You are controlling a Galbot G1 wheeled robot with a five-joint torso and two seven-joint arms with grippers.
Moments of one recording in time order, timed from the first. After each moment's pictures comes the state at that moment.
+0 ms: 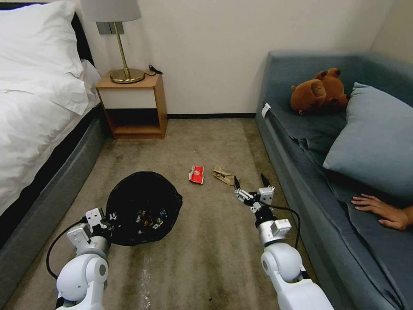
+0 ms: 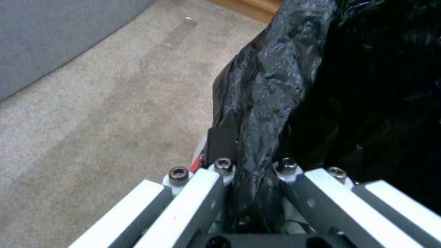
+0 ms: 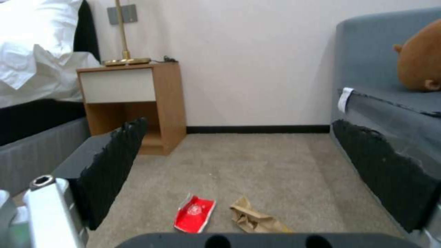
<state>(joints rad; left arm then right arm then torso) 1.39 -1.51 -0.80 -1.97 -0.42 0.49 -0.12 -1.26 1.39 0.30 1.75 0.19 0.21 0.04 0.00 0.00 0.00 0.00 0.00</state>
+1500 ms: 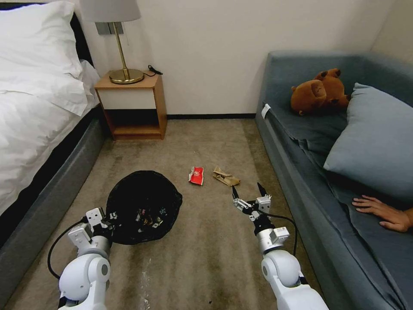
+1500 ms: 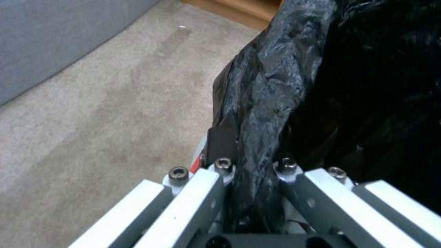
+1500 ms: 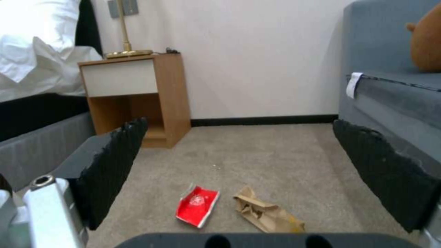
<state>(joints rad) 1.37 -1.52 -0.79 -1.96 -0.40 0.48 -0.12 -1.26 1.40 0.33 1.66 0.23 0.26 -0.03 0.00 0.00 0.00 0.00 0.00</state>
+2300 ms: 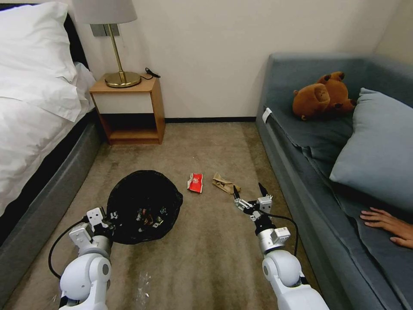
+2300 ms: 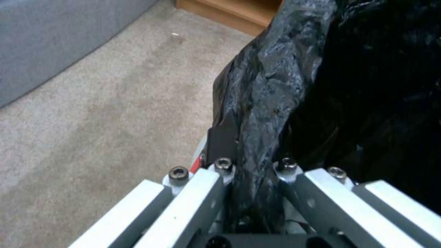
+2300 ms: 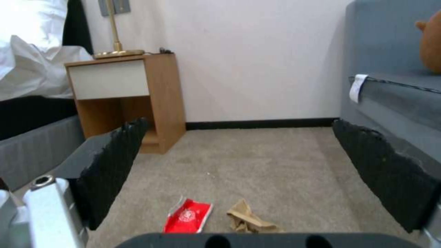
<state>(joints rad) 1.38 -1.52 -0.79 -1.96 -0.39 0.47 -0.12 -1.25 1.40 0.33 1.65 0.23 0.26 -0.04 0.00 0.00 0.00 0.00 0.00</state>
